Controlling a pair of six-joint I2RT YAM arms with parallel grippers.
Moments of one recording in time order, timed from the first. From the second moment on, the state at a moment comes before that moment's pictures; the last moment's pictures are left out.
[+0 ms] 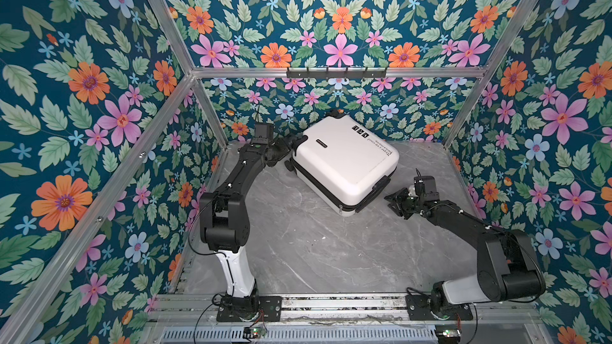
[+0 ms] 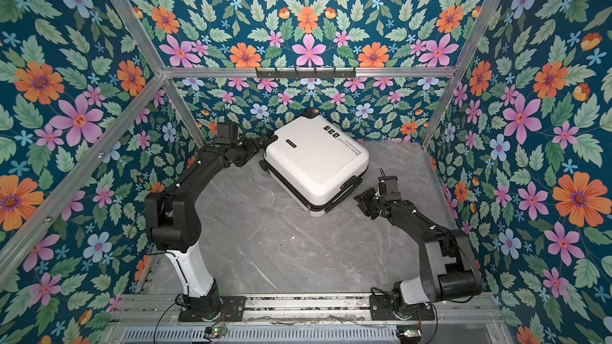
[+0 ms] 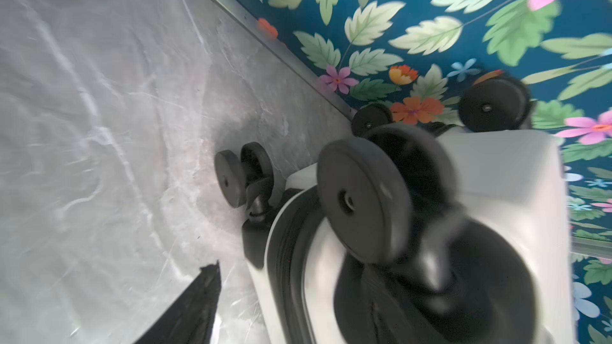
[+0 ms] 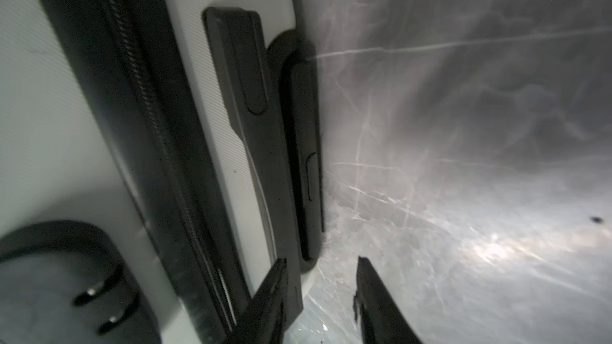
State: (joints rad) left arm -0.15 1.83 1.62 -0.51 0.14 -0.76; right arm 0.12 1.46 0.73 -0.07 -0.44 1.17
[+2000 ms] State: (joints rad) left arm -0.82 1.27 0.48 0.30 -0.14 -0.55; right arm 0.20 1.75 0.69 0.63 -0.43 1.34
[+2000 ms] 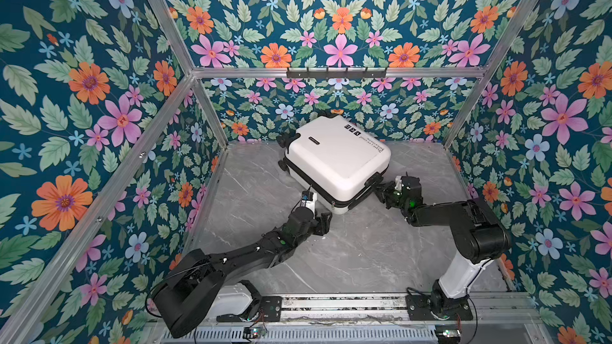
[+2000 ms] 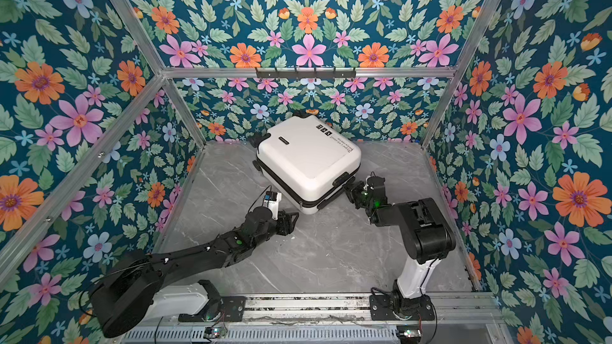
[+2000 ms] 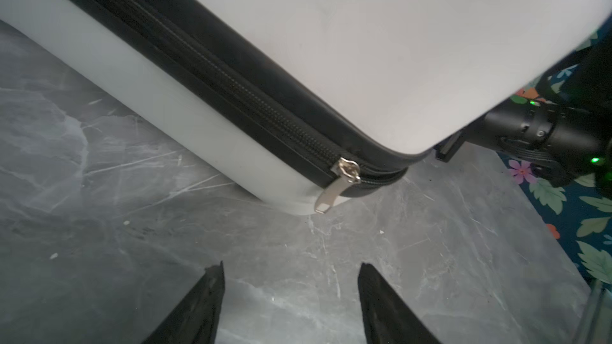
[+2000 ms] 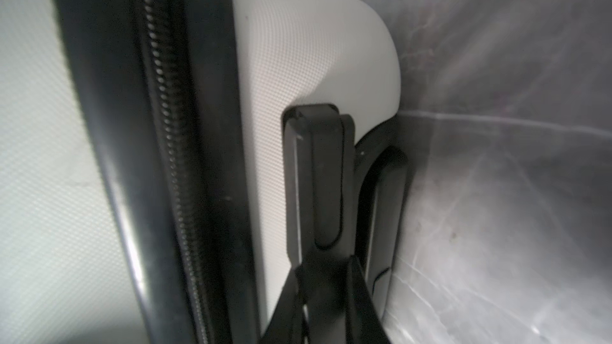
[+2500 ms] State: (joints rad) left arm -0.83 1.34 0.56 0.38 -0.08 -0.42; right arm 0.25 1.56 0.65 0.43 -0.39 1.33
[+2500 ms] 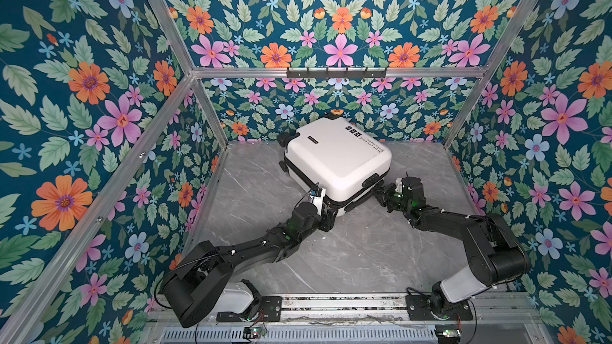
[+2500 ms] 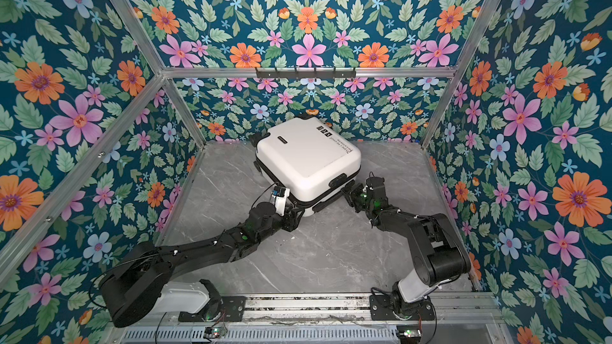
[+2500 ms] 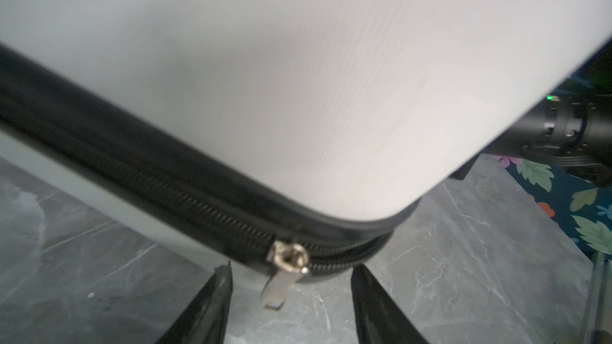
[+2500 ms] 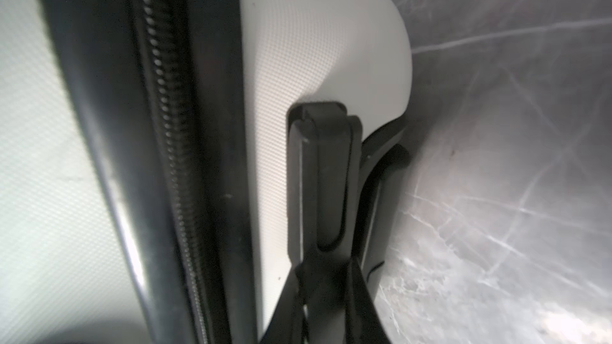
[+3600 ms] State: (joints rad) left arm -0.74 1.32 0.63 0.21 -0.04 -0.31; right arm 0.26 1.40 0.58 0.33 -0.33 1.34
